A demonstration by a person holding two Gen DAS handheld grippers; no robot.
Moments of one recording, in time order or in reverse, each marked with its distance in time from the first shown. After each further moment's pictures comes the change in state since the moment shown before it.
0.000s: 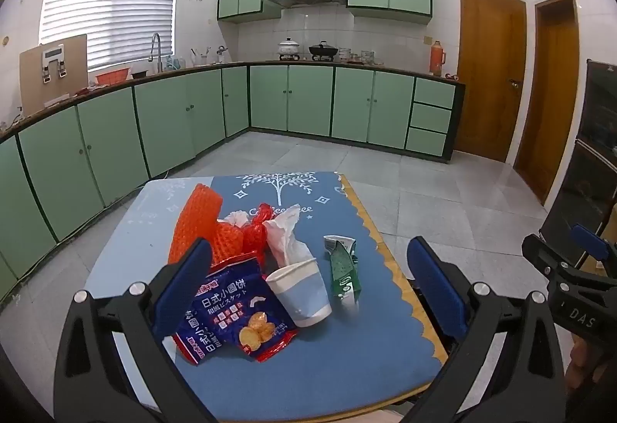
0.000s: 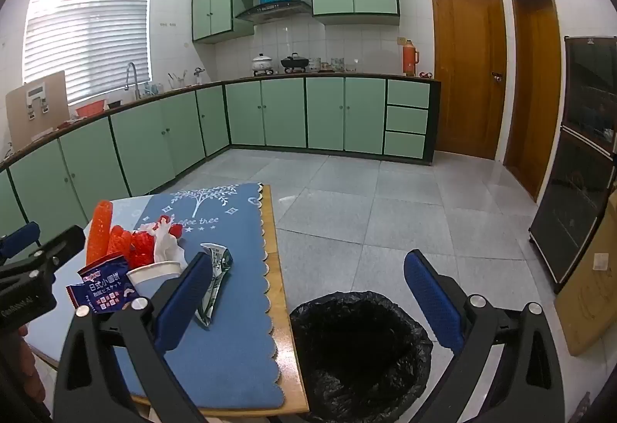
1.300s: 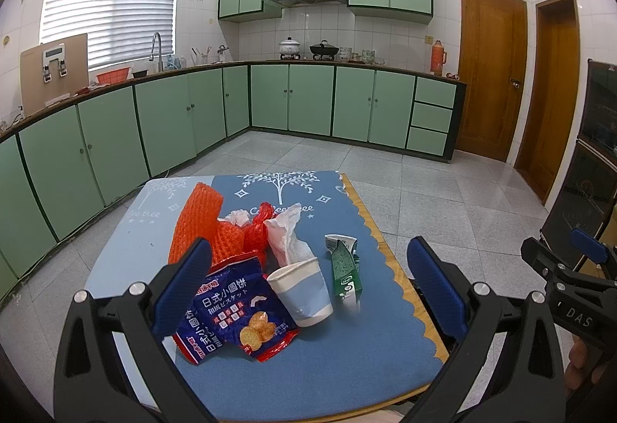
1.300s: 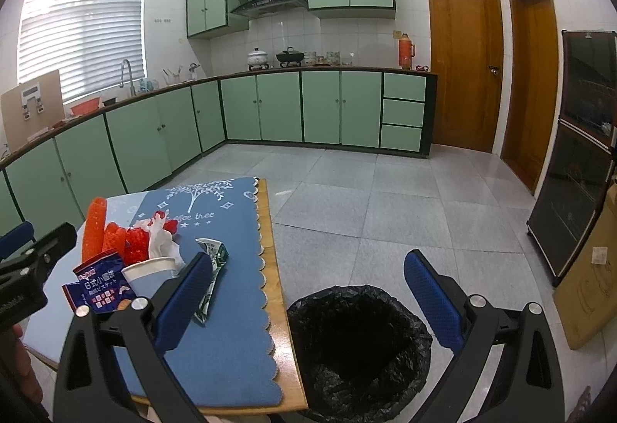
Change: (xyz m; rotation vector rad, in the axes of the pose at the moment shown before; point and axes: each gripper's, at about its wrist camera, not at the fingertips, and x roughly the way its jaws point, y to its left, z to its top) left arm 0.000 0.000 0.000 0.001 0.002 0.004; right arm 0.004 -0.001 -0.003 0.012 0.021 -0.013
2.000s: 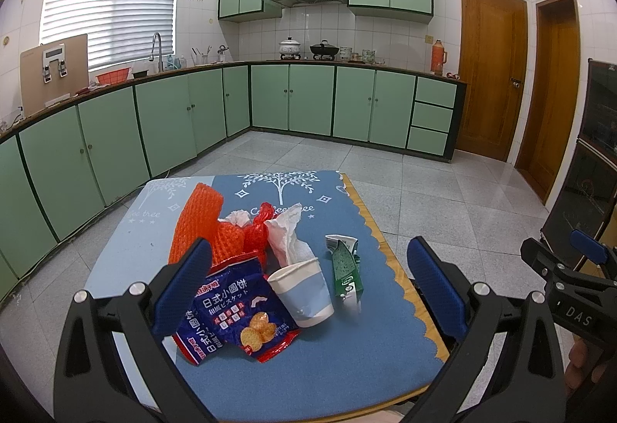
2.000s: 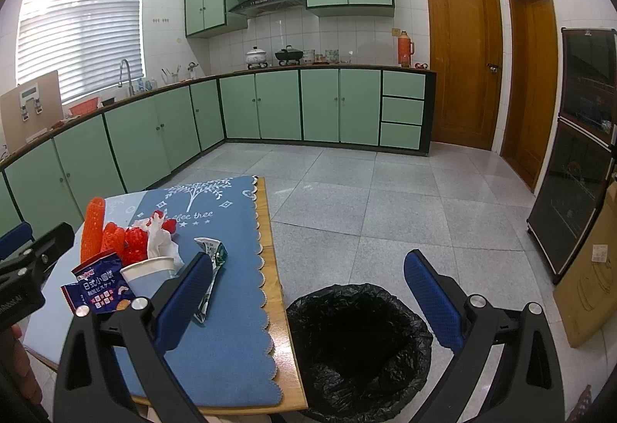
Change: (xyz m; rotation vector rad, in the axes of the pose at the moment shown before) left arm 0.000 0.000 0.000 0.000 0.000 0.000; right arm 0.001 -0.003 0.002 0.003 0.006 0.001
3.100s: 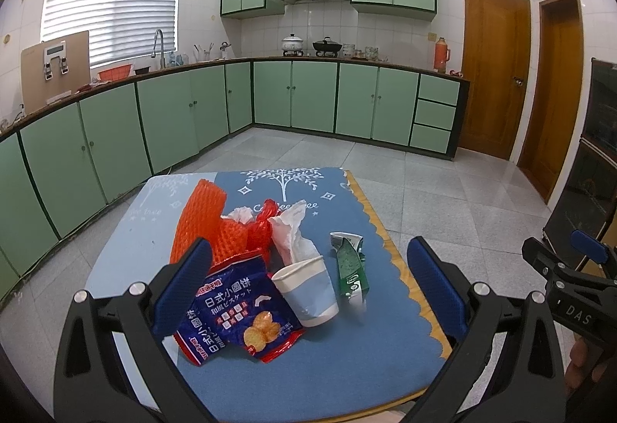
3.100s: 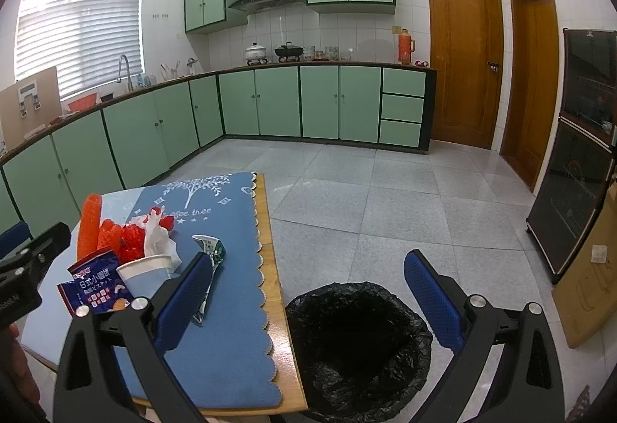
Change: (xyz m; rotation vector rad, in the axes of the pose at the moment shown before) left arm 0.004 0.013 -0.003 -0.006 0.011 0.006; right arm 0.007 0.003 0.000 -0.007 0.018 -0.006
